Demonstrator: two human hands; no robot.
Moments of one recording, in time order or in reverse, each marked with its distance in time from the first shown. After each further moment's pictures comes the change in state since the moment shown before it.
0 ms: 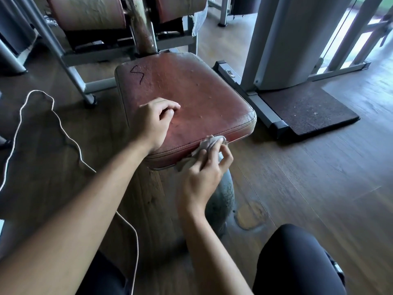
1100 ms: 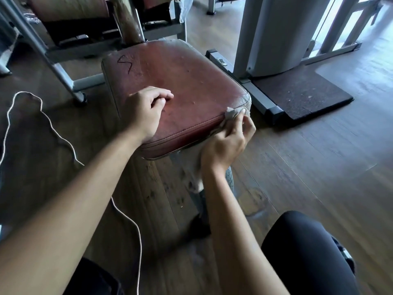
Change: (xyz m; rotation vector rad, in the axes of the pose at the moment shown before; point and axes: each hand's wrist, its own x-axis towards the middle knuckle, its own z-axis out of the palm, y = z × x) left_hand 0.001 -0.009 0.004 -0.005 -0.029 0.032; right_hand 0.054 0.020 0.002 -0.033 0.231 -0.011
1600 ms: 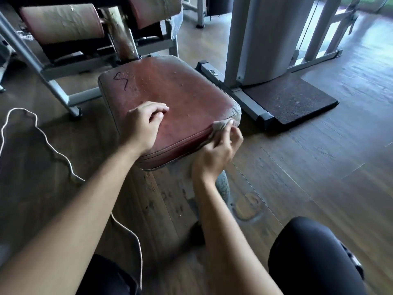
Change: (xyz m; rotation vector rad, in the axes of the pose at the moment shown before) left_hand -0.001 0.004 -0.004 0.053 -0.036 0.042; right_hand -0.006 0.000 0.002 0.005 -0.013 0.019
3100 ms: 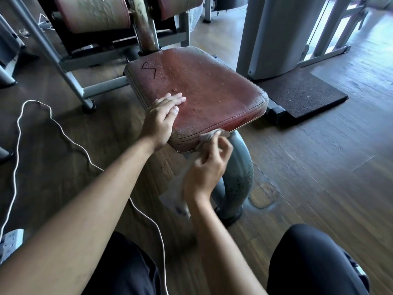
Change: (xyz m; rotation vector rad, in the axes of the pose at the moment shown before) left_hand -0.024 -0.065 -0.012 -0.163 -0.095 0.059; right_hand -0.119 -0.013 0.003 -0.014 -0.119 -0.112
